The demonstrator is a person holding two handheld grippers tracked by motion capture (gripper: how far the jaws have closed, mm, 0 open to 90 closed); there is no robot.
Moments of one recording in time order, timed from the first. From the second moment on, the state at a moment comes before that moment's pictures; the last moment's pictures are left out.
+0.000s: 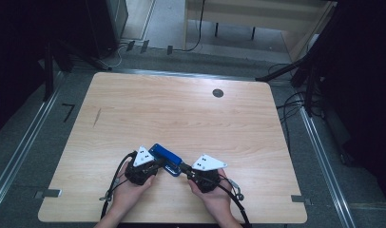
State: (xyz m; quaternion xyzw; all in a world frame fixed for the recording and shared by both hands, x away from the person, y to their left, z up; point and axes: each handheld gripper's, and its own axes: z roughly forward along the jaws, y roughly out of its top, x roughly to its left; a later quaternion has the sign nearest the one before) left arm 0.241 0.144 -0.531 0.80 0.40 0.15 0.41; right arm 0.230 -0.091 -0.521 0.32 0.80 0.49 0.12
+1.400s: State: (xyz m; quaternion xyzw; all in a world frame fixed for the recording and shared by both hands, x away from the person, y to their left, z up) left arm 0.240 0.142 -0.531 0.80 0.41 0.16 0.41; right arm 0.244 -0.076 -0.483 0.30 0.79 0.51 0.14
